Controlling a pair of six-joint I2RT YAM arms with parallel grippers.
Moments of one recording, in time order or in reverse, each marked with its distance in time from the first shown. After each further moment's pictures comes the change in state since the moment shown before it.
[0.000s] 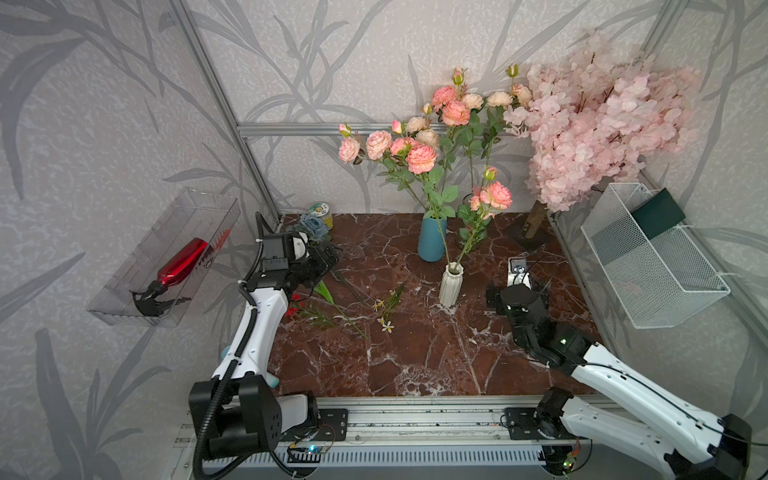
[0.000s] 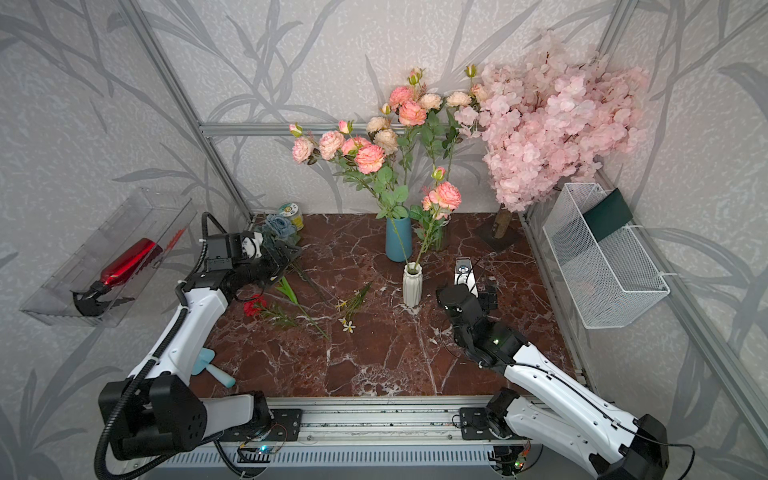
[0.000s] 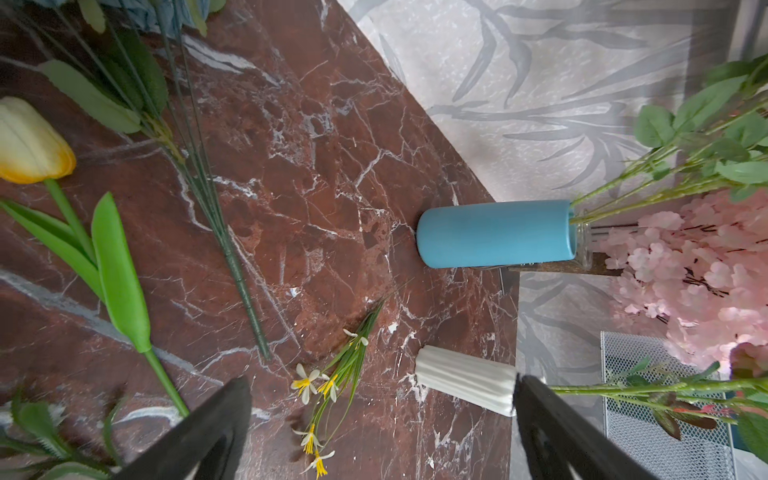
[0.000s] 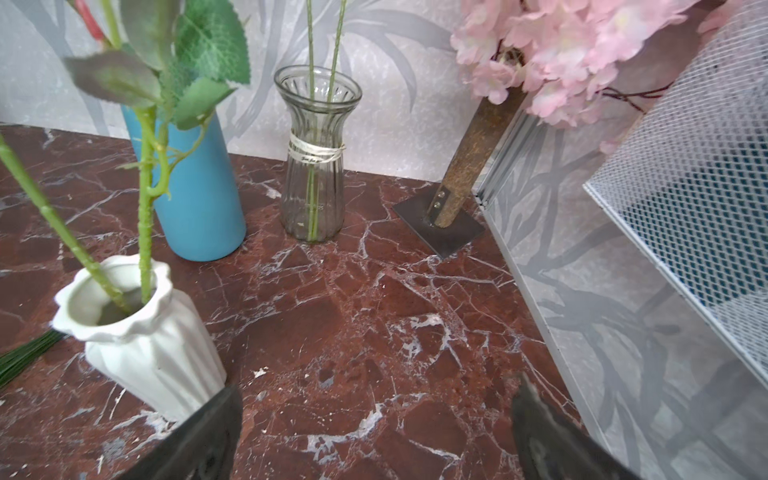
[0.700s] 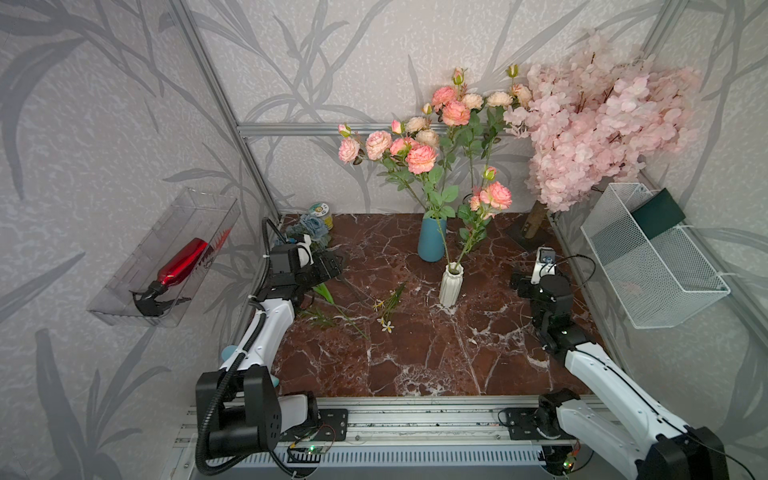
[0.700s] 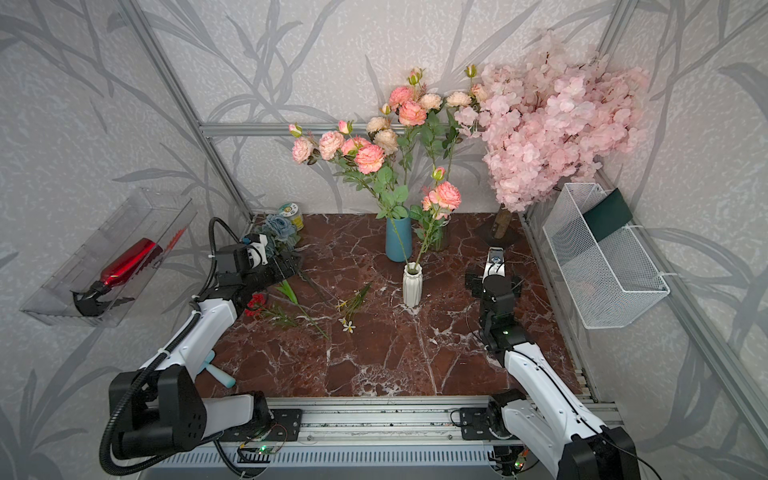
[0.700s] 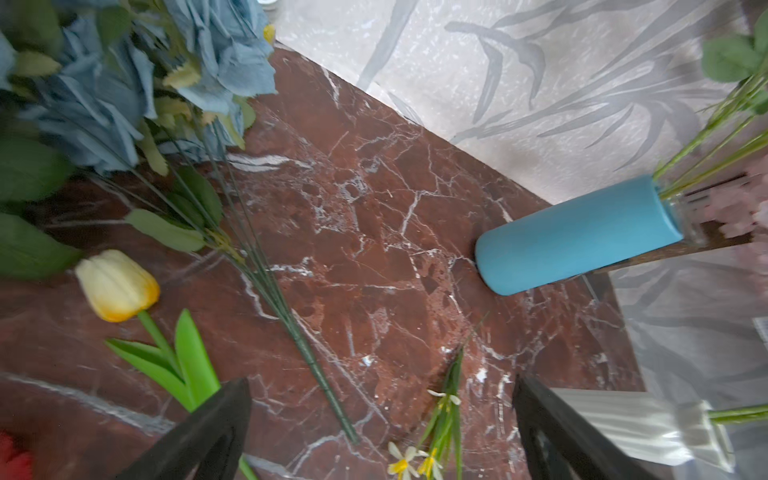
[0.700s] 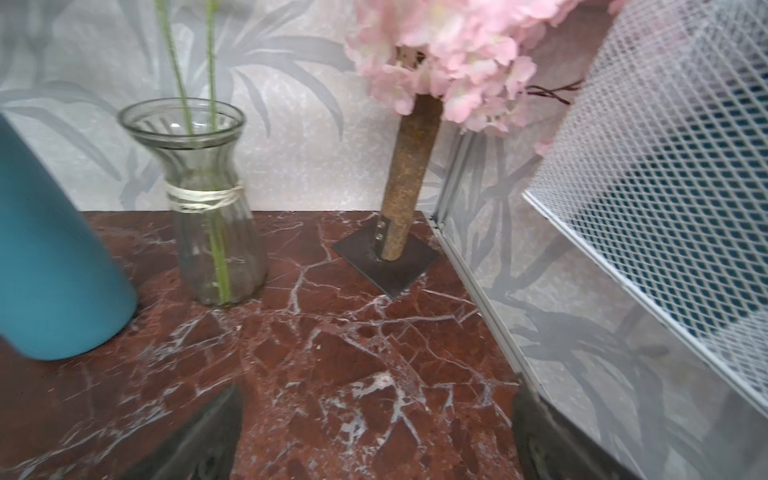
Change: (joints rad) left arm -0.007 -0.005 -0.230 0.367 -0.148 0.291; right arm -0.540 0.061 -0.237 0.558 -0.379 -0.209
